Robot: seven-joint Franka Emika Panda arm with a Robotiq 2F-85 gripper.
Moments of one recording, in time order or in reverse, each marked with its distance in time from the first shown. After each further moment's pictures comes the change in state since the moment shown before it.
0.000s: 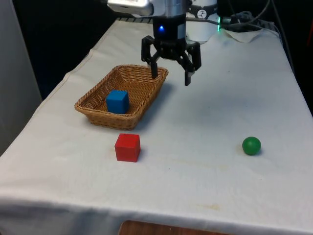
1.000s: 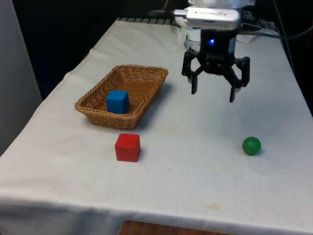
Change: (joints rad) arm 0.011 0.107 0.155 0.173 -0.092 -0.001 0.214
